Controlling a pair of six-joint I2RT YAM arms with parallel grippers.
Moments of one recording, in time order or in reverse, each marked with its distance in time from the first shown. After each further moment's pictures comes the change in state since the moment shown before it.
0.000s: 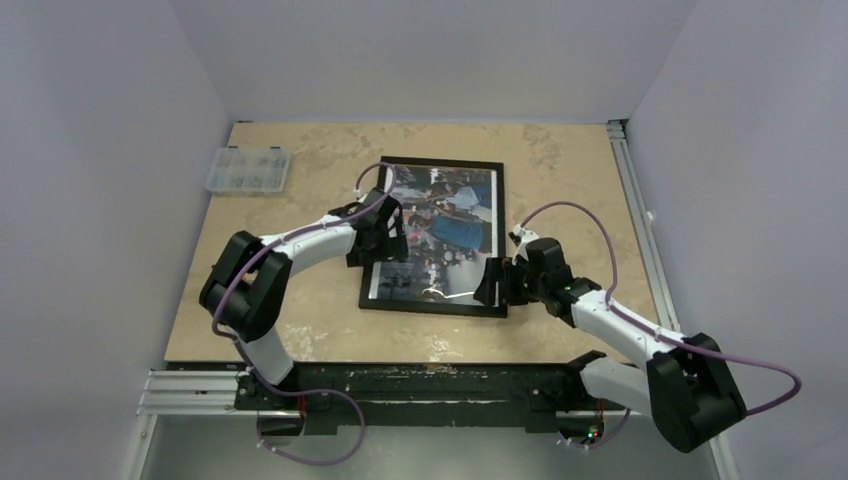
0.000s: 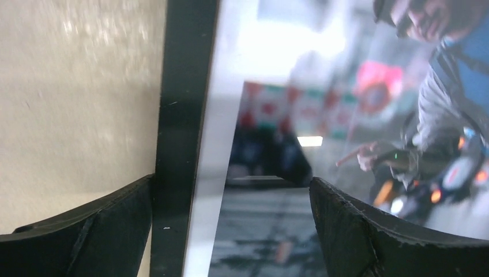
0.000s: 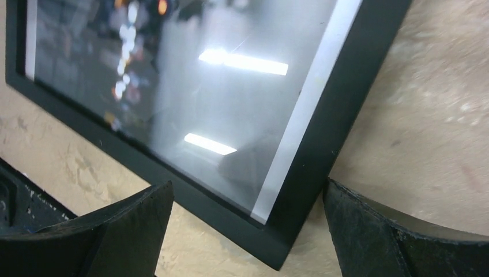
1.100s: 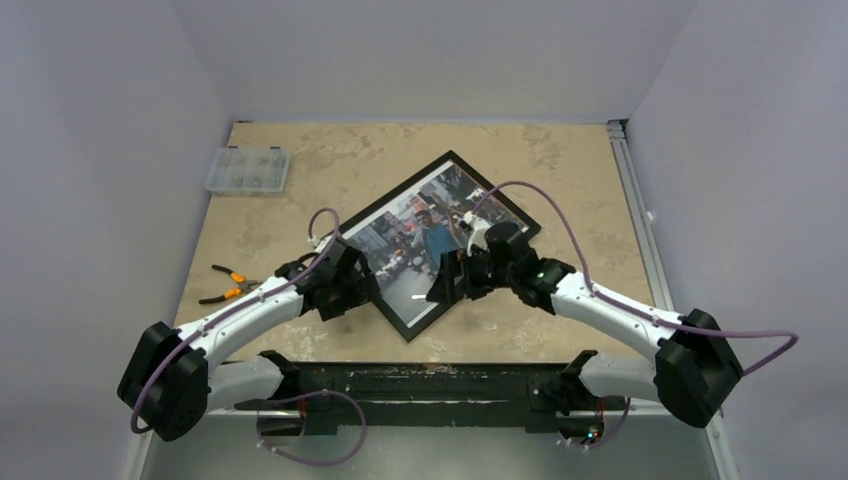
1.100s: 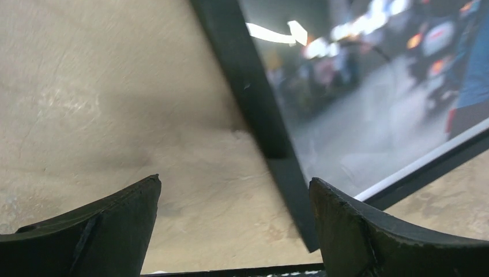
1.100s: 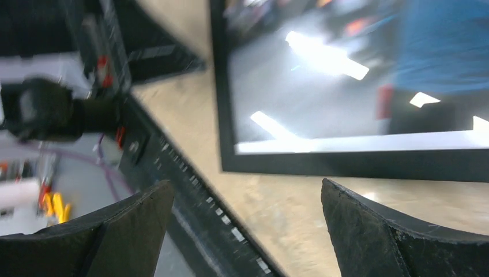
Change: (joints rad) left arm -0.033 -0.523 -0.351 -0.134 0.000 -0.228; right arm 0.389 0.074 0.239 -0.016 -0.064 0.170
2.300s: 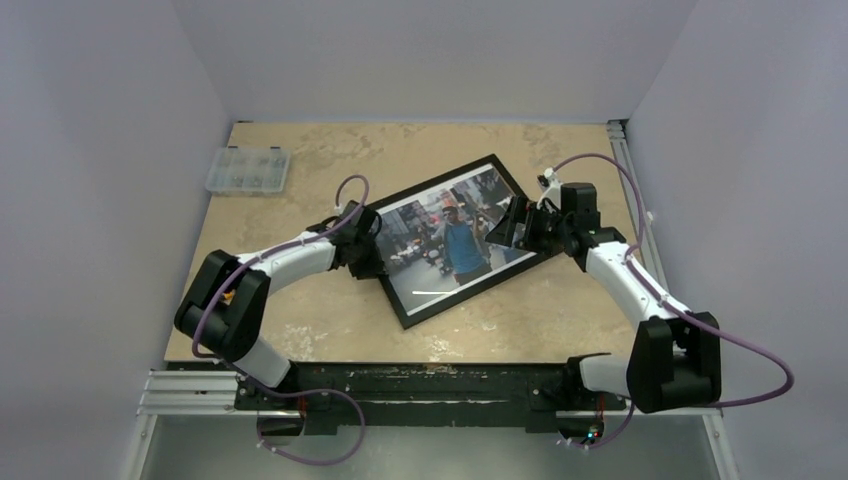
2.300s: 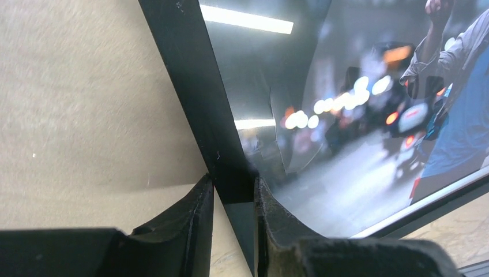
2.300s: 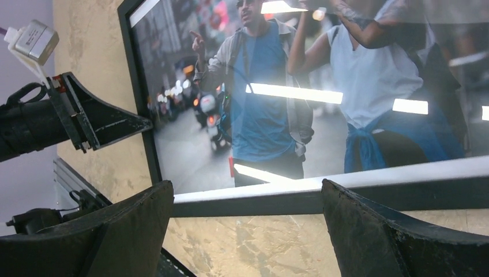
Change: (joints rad) left arm 0.104 0.381 0.163 0.222 0.118 0.130; right arm -0.662 0.071 0.132 -0.153 -0.160 -0.171
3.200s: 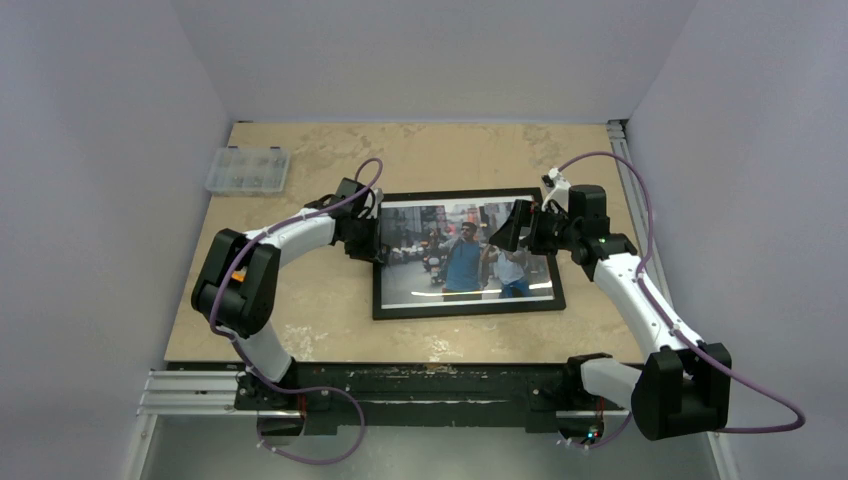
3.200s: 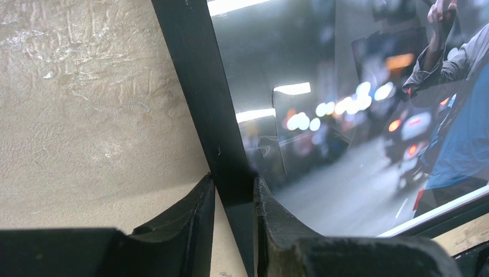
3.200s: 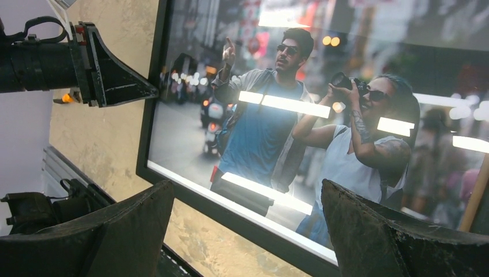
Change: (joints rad) left arm 0.112 0.163 0.200 -0.073 0.160 0.490; right arm 0.000 -0.126 -0.001 -0.073 0.000 -0.064
